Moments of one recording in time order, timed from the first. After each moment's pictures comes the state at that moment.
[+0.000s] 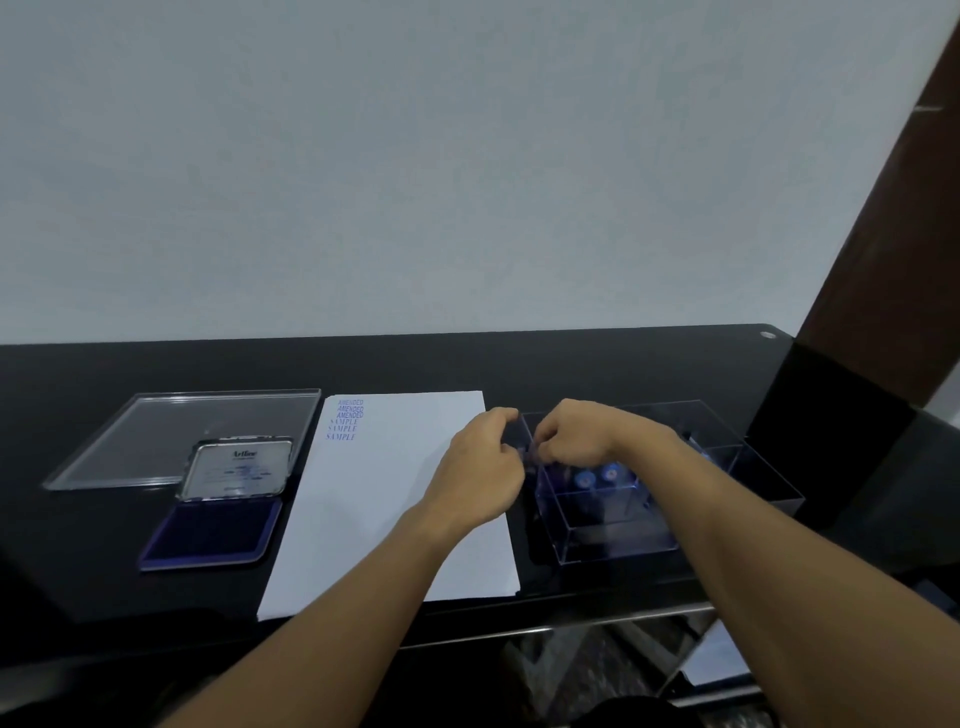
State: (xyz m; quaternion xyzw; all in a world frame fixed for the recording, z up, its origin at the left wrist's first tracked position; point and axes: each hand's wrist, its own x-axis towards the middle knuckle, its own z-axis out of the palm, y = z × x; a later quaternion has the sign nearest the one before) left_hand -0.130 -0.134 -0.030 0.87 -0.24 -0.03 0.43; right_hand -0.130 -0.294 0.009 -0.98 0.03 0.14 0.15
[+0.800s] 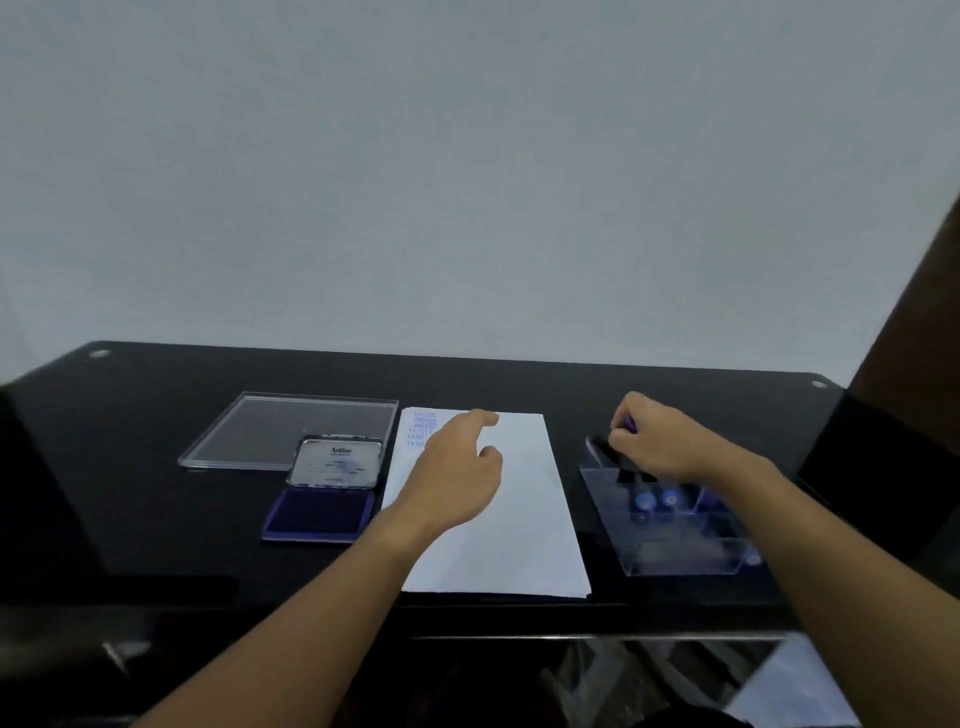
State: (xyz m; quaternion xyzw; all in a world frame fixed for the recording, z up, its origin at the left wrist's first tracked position) left_hand -0.133 -0.029 -0.007 0.87 -0.20 0.01 0.46; right_hand -0.161 -0.277 0.035 -0.98 0.08 -0.03 0.19
